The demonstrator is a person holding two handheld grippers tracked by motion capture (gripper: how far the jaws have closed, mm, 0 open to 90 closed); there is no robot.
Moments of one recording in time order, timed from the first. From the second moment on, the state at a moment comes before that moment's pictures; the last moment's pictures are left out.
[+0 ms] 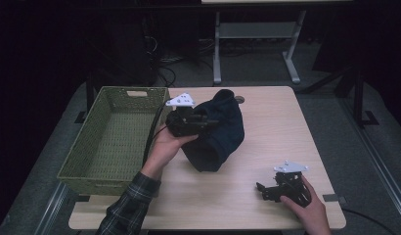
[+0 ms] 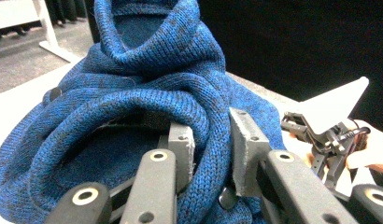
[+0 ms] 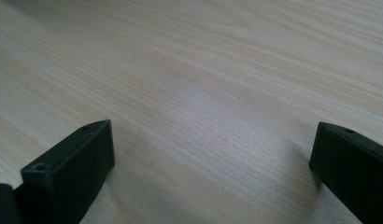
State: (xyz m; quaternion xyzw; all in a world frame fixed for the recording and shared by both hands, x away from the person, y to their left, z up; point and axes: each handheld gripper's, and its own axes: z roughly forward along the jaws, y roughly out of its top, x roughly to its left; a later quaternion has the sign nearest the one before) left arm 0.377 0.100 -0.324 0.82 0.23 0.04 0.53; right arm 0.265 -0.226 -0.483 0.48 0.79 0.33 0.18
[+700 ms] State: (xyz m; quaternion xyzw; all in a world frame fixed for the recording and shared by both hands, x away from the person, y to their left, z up) left arm 0.384 0.058 -0.356 0.84 0.23 0.02 0.50; right arm 0.265 -0.226 -0.483 0.48 0.79 0.33 0.18
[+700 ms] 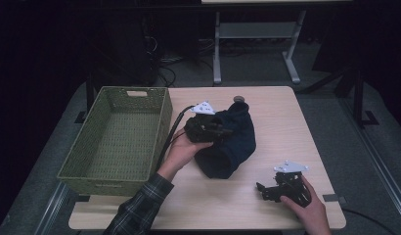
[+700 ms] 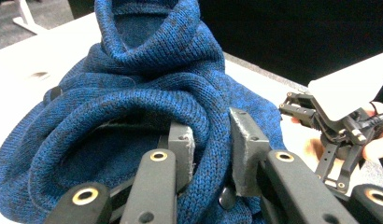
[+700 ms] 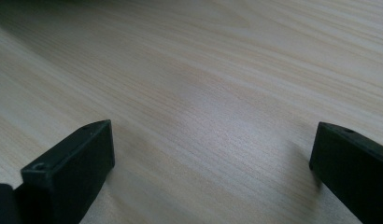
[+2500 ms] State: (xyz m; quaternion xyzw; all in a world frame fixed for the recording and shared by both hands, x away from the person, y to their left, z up) left arm 0.406 -0.006 -0.437 0.87 0.24 0.01 0.42; right arm 0.265 -0.226 -0.483 0.48 0.79 0.33 0.18
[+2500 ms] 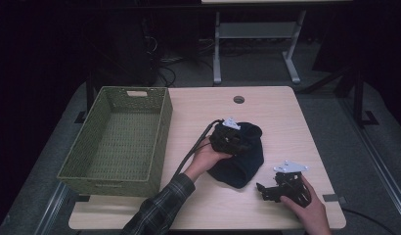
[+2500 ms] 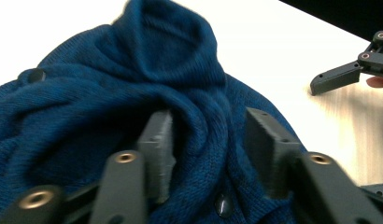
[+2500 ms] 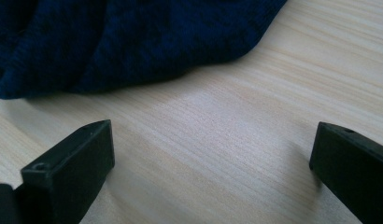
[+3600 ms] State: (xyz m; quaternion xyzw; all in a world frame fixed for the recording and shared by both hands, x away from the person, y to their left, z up) left arm 0.382 0.040 -0.399 0.86 0.23 0.05 0.44; right arm 0.265 -0.226 -0.483 0.48 0.80 0.33 0.18
